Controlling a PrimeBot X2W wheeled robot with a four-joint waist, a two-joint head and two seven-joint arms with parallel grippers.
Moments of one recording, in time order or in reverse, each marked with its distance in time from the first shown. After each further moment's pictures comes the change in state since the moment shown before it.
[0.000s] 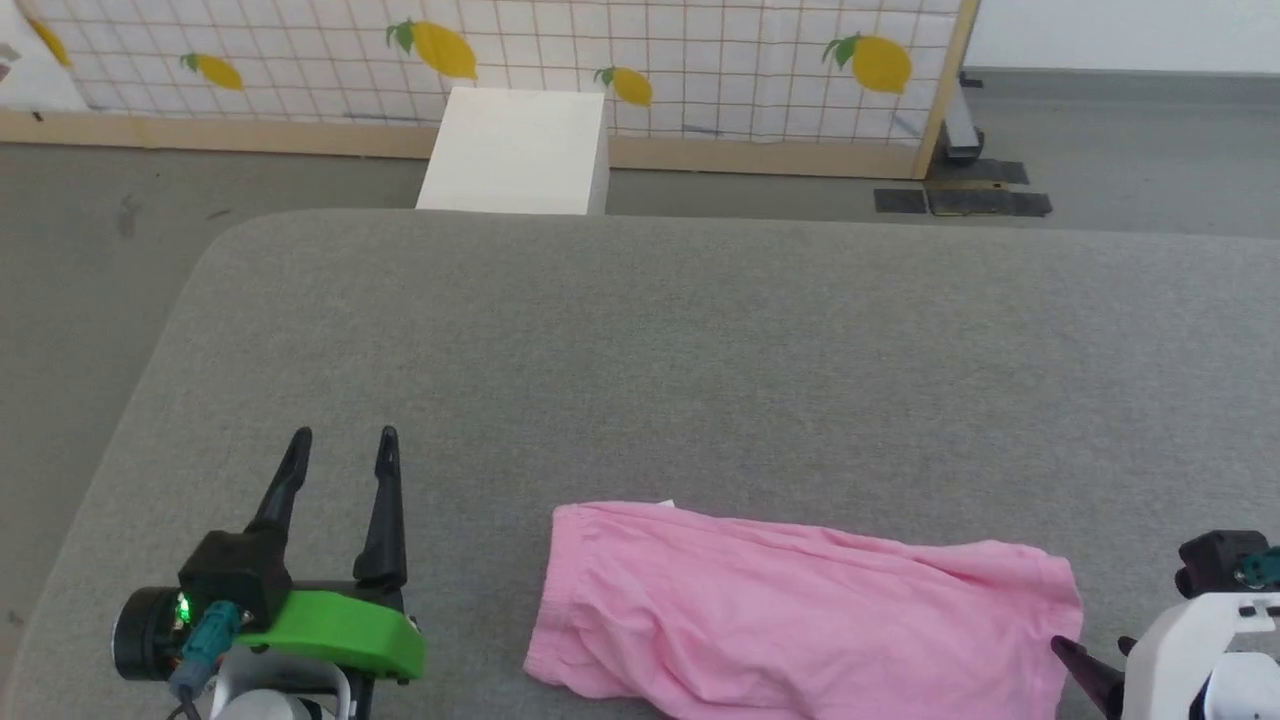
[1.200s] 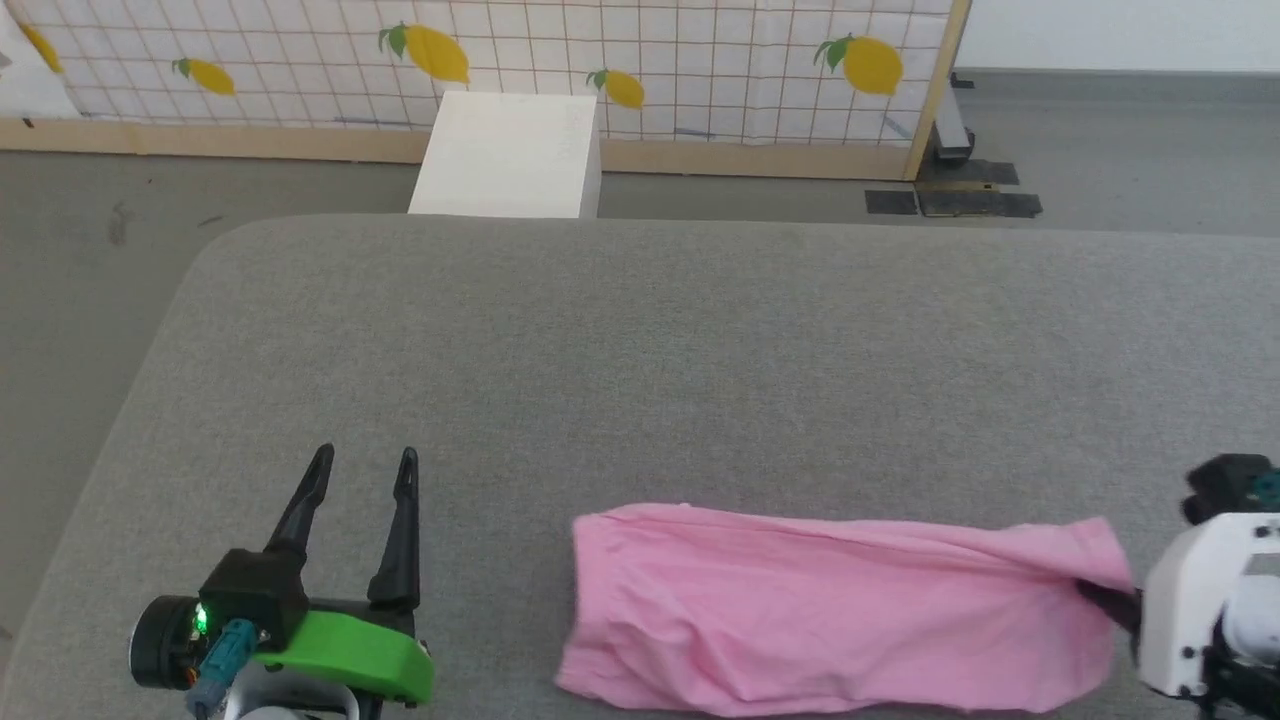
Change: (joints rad) left arm 0.036 -0.063 0.067 0.038 0.091 -0.119 -0.002; right arm -0.153 -0.074 0.054 0.071 0.147 0.000 0.098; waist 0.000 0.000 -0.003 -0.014
